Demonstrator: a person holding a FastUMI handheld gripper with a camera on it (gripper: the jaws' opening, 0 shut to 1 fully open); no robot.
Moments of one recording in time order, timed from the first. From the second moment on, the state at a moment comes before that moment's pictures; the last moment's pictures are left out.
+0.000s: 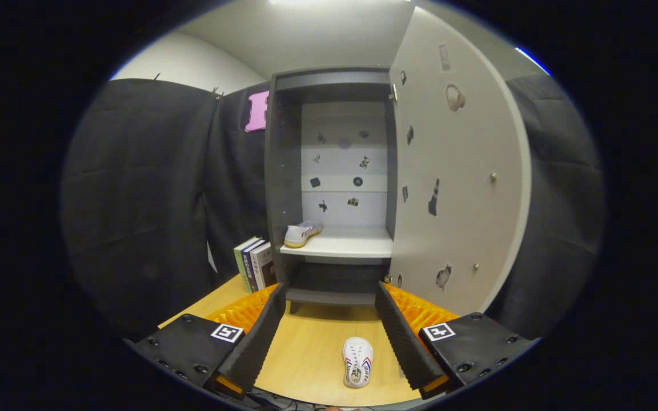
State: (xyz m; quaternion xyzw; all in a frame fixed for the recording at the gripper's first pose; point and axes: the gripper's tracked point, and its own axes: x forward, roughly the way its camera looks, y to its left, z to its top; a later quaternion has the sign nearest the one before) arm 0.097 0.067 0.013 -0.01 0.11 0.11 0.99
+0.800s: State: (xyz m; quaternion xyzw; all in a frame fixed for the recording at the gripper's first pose) arm 0.104 0.038 -0.138 -0.11 0.35 0.10 0.92
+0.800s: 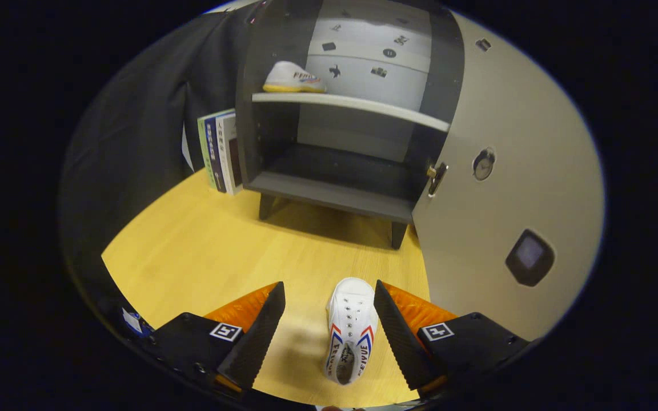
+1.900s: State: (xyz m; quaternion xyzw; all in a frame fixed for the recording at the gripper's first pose) arm 0.076 0.009 -0.206 -0.18 0.49 0.07 0.85
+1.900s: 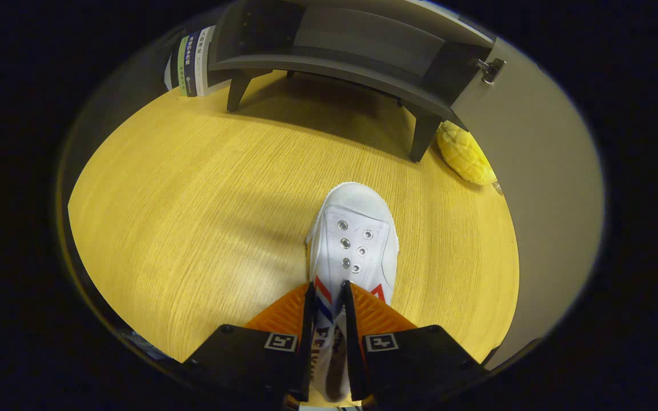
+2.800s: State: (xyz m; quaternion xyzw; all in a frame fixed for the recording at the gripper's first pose) arm 0.080 0.059 -0.066 -0.12 0.39 0.11 0.91
